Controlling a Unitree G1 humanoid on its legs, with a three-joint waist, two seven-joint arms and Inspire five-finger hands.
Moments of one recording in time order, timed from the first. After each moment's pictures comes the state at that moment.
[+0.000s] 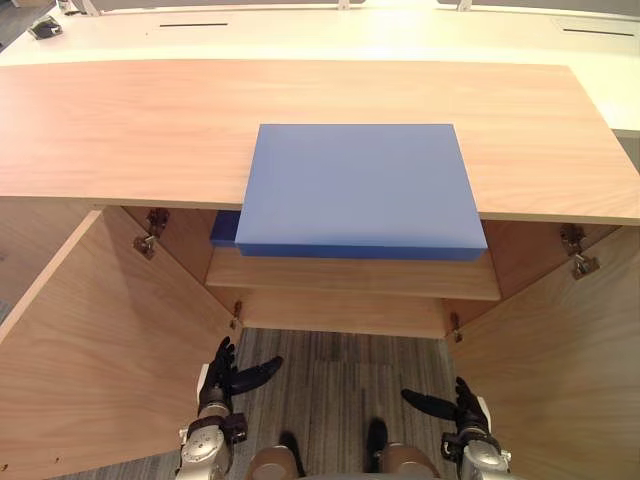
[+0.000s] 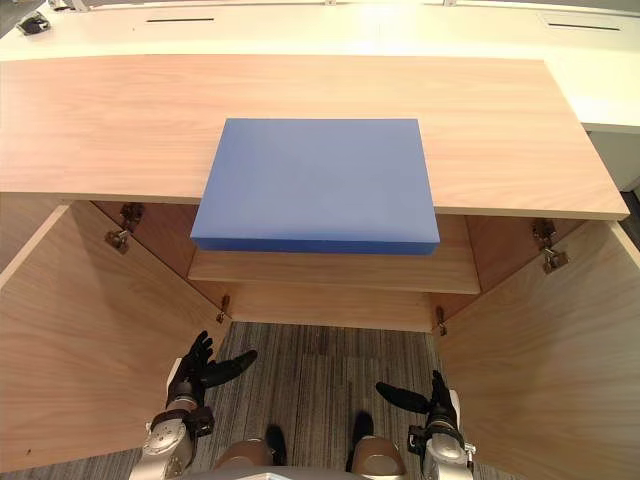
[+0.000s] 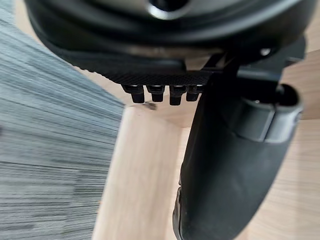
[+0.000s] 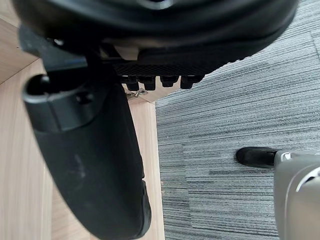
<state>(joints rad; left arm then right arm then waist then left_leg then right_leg) 0.18 0.13 0.04 0.49 -0.20 -0.16 0.07 0.10 -0.11 -0.19 0.84 0.06 -0.07 -0.13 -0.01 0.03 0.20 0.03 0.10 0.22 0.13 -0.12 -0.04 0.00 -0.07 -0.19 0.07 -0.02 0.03</state>
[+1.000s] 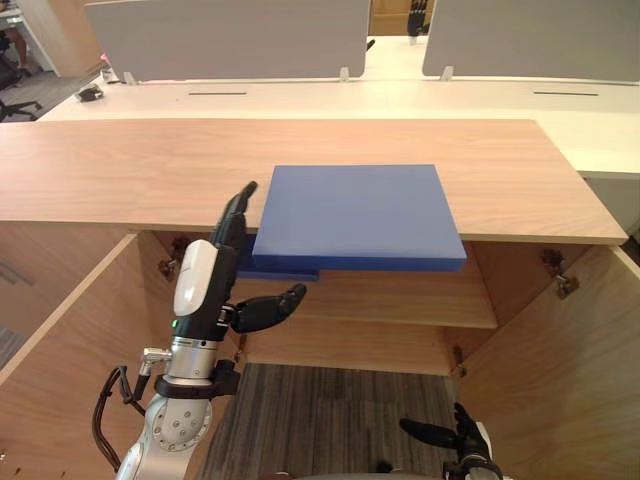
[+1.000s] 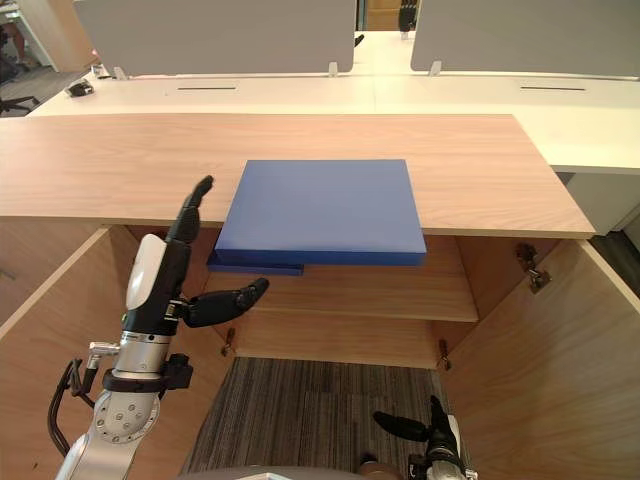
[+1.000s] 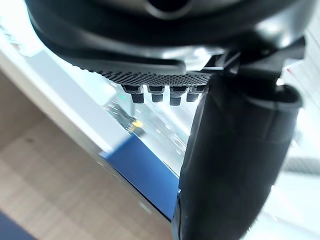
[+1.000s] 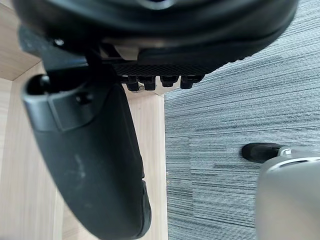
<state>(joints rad) 0.27 0.39 -0.11 -0.43 0.52 -0.30 0.24 0.18 -0.13 -0.10 0.87 0.03 -0.09 -0.13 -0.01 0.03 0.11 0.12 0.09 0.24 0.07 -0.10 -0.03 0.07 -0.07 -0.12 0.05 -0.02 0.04</state>
